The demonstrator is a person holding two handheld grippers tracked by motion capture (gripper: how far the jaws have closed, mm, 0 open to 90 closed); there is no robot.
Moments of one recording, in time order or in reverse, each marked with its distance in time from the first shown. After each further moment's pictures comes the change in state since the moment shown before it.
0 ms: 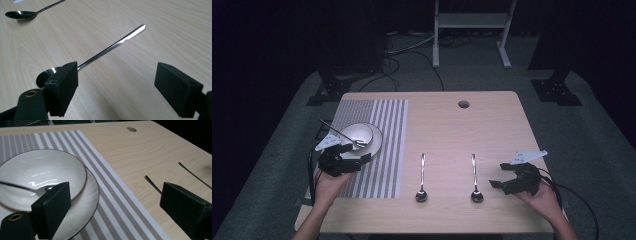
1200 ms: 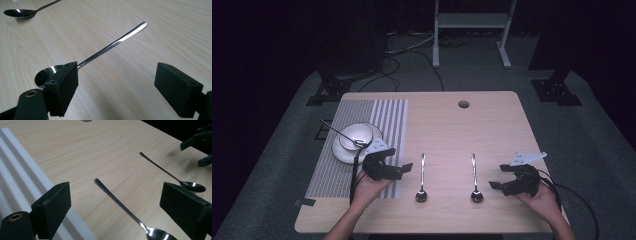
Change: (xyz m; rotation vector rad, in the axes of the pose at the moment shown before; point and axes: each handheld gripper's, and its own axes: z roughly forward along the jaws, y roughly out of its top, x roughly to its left) left arm -0.086 0.003 0.071 0.064 -0.197 0.114; right arm 0.001 -0.004 0.003 -0.003 0.000 0.004
